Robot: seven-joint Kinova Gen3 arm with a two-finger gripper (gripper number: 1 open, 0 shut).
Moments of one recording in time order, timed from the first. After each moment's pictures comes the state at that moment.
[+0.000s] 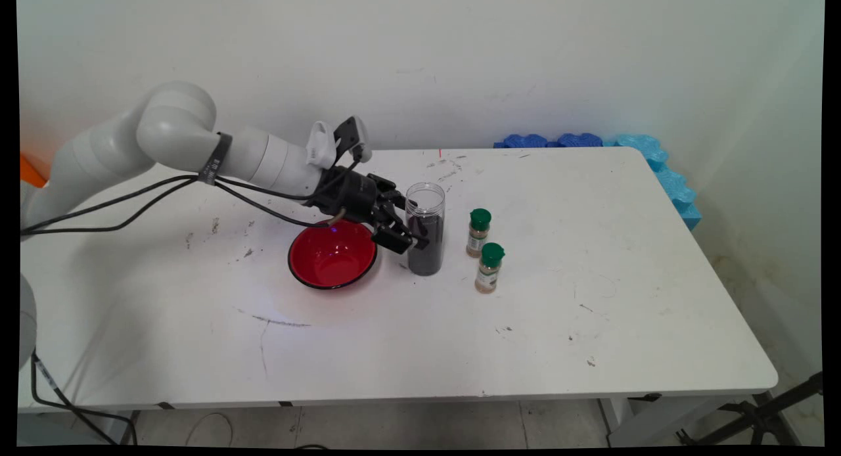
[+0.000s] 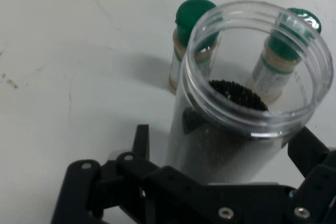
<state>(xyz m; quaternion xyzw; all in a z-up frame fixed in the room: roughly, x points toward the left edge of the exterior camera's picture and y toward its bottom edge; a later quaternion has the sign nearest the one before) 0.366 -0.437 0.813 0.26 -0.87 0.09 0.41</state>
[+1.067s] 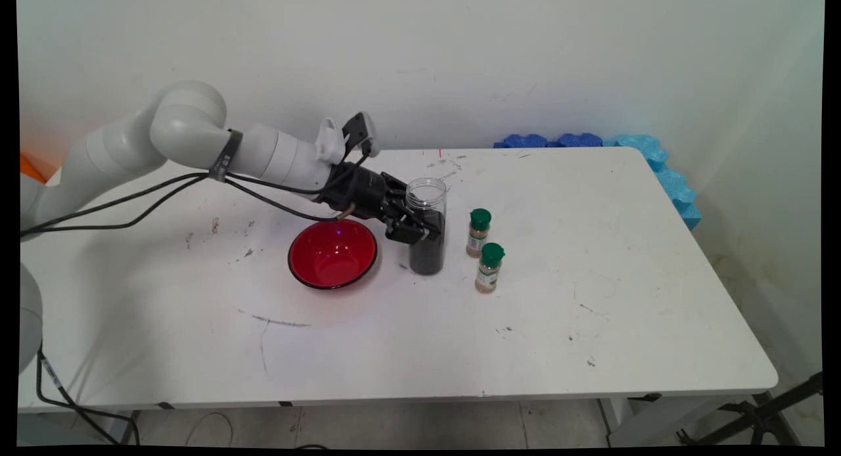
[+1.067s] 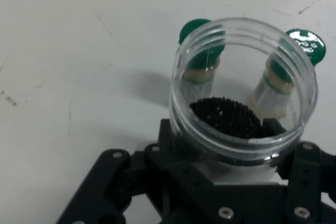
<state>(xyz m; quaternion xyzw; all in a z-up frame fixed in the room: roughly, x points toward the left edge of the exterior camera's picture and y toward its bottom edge) 0.359 -0.447 0.814 0.26 -0.86 0.09 0.42</state>
